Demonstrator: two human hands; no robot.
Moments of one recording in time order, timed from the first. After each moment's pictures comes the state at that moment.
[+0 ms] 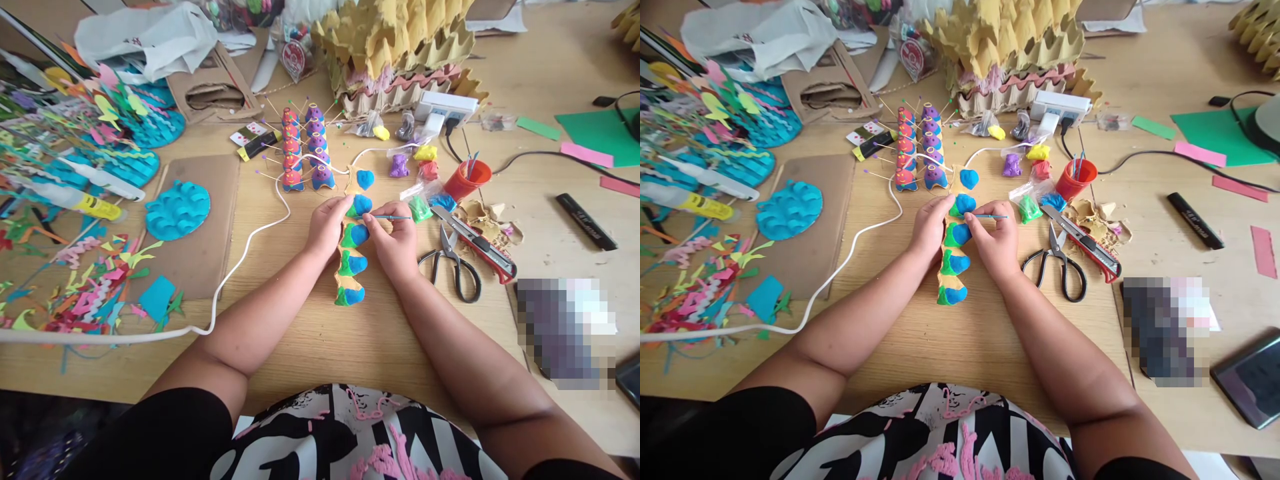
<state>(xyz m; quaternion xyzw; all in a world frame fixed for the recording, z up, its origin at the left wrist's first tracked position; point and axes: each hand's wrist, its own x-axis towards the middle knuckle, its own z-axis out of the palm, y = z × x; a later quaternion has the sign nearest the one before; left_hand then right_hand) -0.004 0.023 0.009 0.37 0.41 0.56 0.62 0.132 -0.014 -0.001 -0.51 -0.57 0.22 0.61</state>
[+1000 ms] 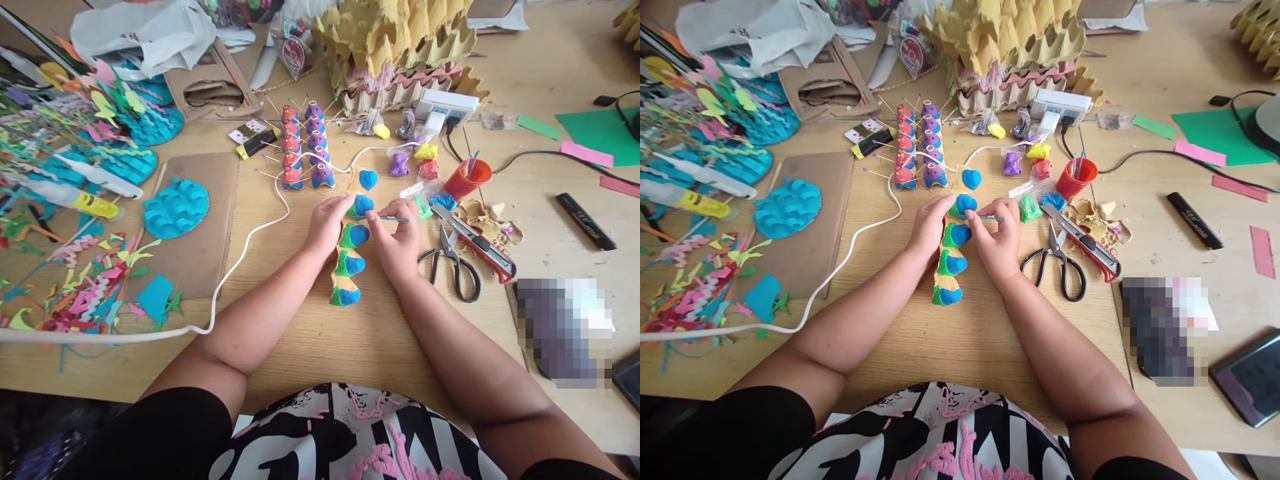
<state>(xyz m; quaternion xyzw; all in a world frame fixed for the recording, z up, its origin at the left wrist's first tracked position) -0.004 0.024 0.013 0.38 0.40 0.56 0.62 0.133 -0.013 -0.005 -0.50 -0.58 0.12 0.63</state>
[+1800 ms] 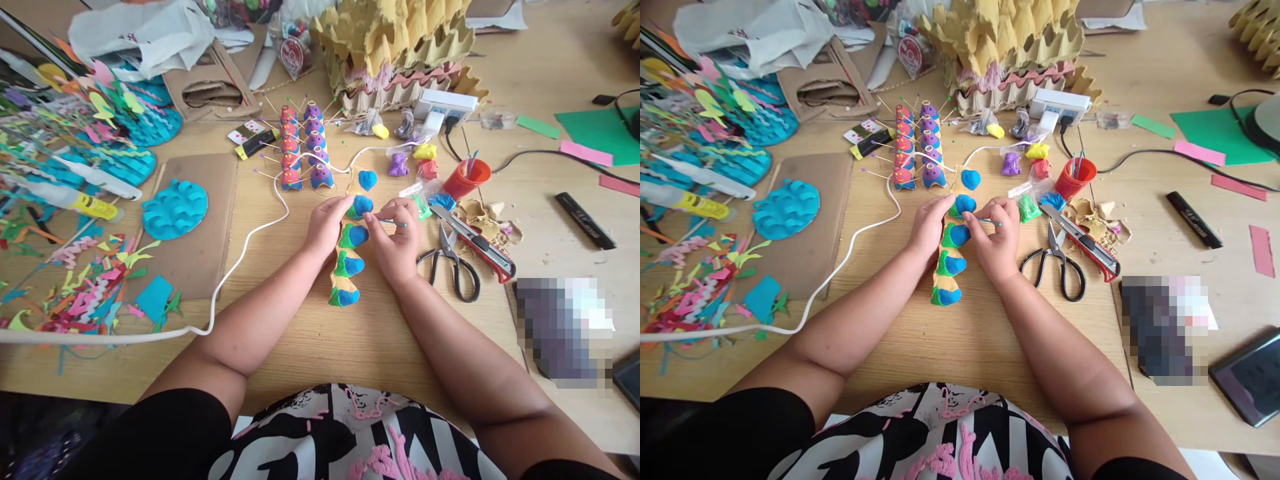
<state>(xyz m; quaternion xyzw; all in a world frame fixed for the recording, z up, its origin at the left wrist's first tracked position) -0.004 0.022 0.014 0.38 0.41 0.56 0.61 0.132 -0.016 -0.002 -0.50 -0.59 0.12 0.62</state>
